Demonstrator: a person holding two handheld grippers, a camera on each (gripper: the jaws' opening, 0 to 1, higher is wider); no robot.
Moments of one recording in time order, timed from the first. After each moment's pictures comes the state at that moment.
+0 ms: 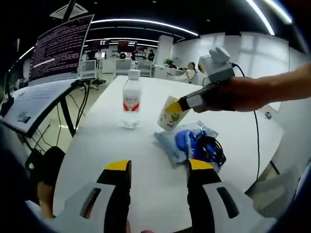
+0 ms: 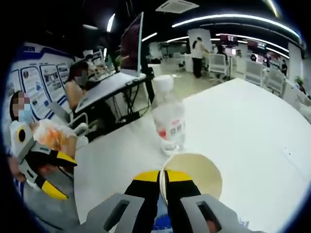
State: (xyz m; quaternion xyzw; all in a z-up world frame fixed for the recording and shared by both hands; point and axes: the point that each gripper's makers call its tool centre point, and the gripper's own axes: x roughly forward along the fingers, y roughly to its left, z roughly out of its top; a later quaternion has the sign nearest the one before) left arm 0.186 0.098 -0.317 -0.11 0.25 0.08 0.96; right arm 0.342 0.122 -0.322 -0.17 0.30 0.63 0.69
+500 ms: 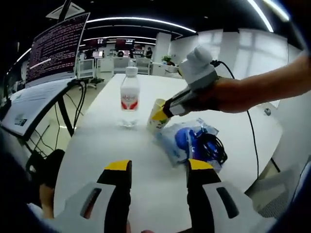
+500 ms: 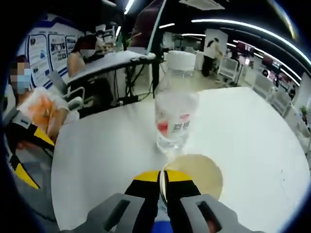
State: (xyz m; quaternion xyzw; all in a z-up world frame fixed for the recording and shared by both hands) left arm 0.190 0.097 -0.316 -0.11 0.26 0.07 0.96; right arm 0.348 0.146 -0.361 -0.29 0.25 0.64 0.66
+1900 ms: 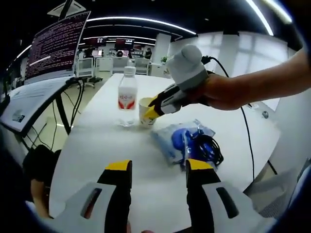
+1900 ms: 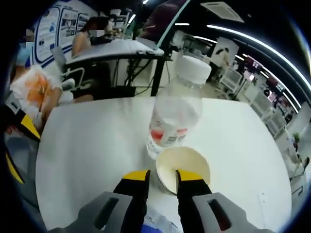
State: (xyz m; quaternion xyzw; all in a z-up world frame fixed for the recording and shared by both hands) left arm 0.190 0.090 -0.316 -0.12 0.25 0.06 0.96; right arm 0.363 0.155 -0.351 -0.36 0.20 0.63 0.66
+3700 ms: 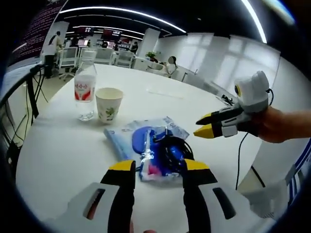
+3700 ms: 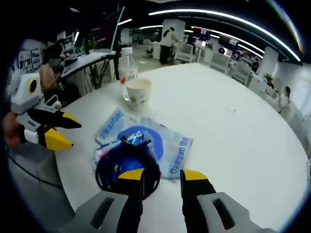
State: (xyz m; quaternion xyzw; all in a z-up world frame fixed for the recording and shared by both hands) left arm 0.249 0.009 -0.336 -0.17 0.27 -0.04 0.95; right arm 0.365 -0.085 -0.347 -0.23 0.32 0.49 0.78
